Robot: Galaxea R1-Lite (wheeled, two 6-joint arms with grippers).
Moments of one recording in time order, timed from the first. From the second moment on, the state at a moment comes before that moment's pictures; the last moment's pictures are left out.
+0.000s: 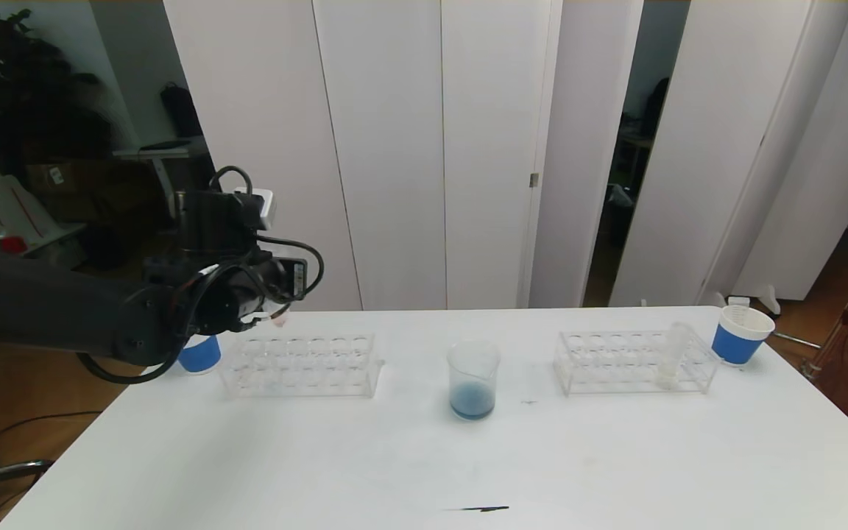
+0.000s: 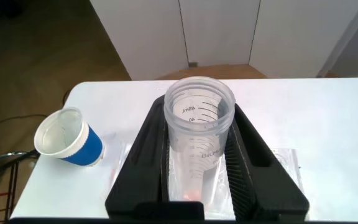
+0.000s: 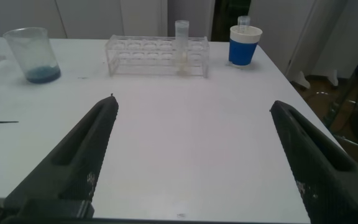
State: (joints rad) left arm -0.22 1.92 -1.15 -0.46 0.36 0.02; right arm 0.00 0.00 0.00 -0.01 -0.01 0.01
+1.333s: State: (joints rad) left arm 0.24 2.01 -1.23 -0.71 0.26 -0.23; right arm 0.00 0.00 0.00 -0.01 -0.01 0.01
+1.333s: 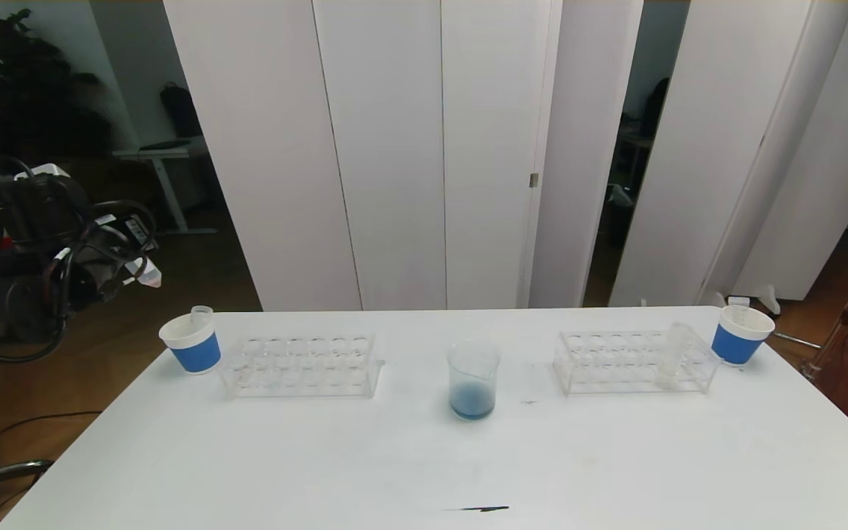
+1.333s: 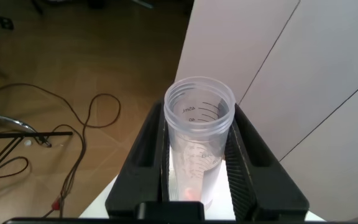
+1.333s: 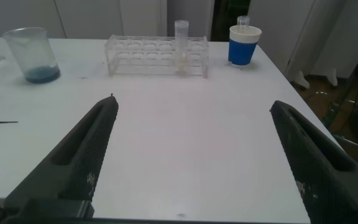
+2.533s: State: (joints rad) left arm 0.28 2.32 -1.27 -0.85 0.23 -0.22; right arm 0.00 0.00 0.00 -0.01 -0.01 0.01
